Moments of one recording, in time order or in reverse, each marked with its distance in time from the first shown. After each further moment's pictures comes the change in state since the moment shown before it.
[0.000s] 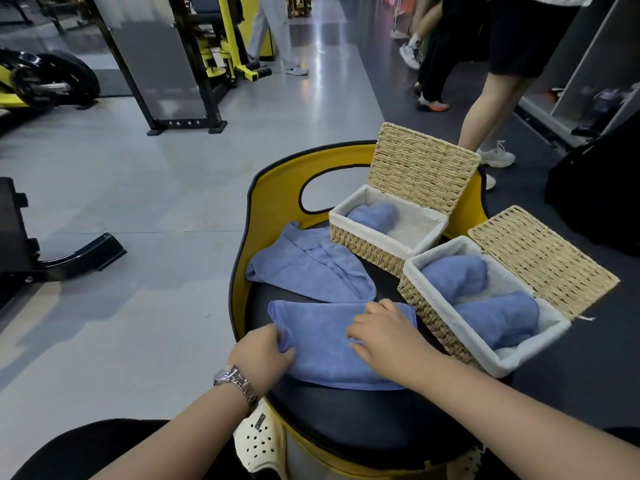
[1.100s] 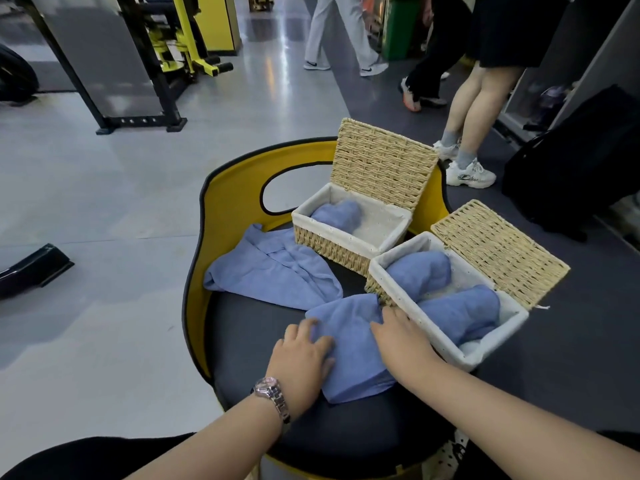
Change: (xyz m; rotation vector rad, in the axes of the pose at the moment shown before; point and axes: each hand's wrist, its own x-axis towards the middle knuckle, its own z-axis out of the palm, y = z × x) left_hand 0.004 0.078 0.059 0.329 -0.060 0.500; right_hand -0.035 0.045 0.019 0.017 -0.208 0.605
